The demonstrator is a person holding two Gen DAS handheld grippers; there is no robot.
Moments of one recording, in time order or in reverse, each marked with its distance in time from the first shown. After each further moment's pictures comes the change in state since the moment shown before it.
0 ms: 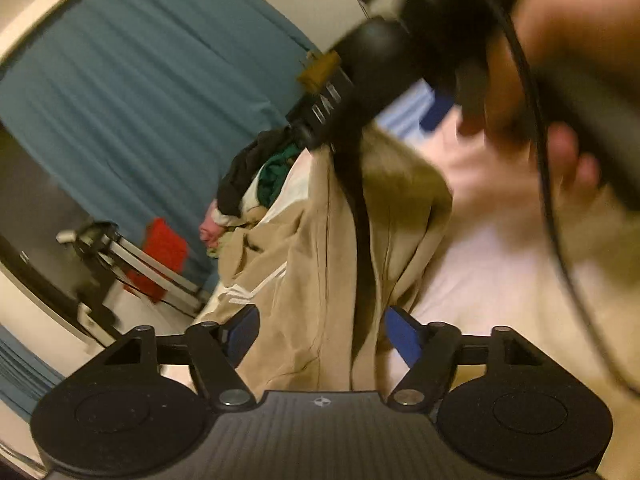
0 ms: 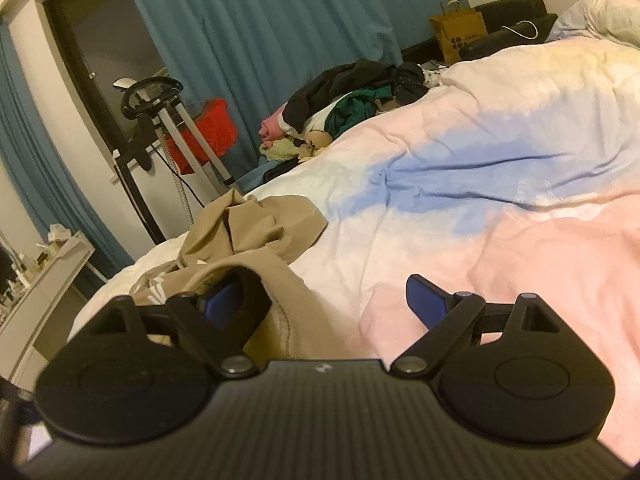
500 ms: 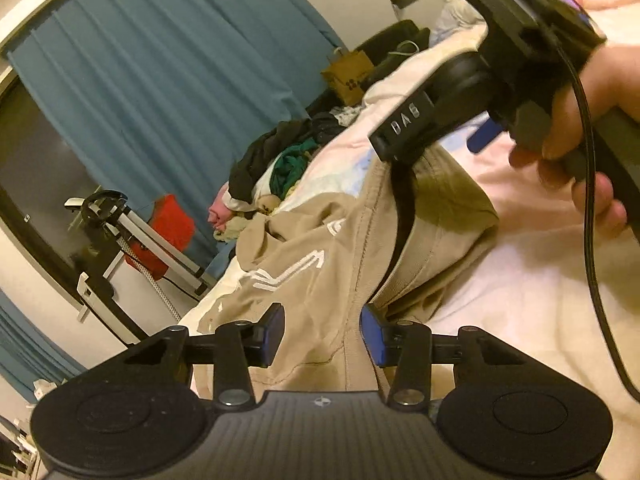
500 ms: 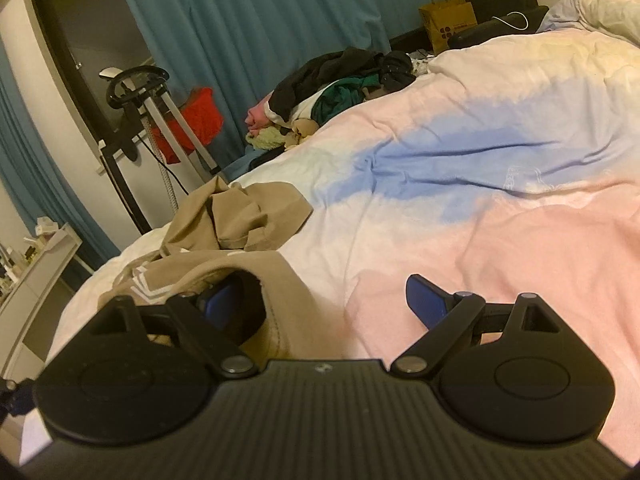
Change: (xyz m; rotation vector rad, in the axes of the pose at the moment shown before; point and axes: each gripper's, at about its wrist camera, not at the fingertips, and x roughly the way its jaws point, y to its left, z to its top) left arm -0.008 0.039 0.000 -0.180 0.010 -0.062; right arm 0.007 -0.002 -0.003 -0.001 0.026 -0.041
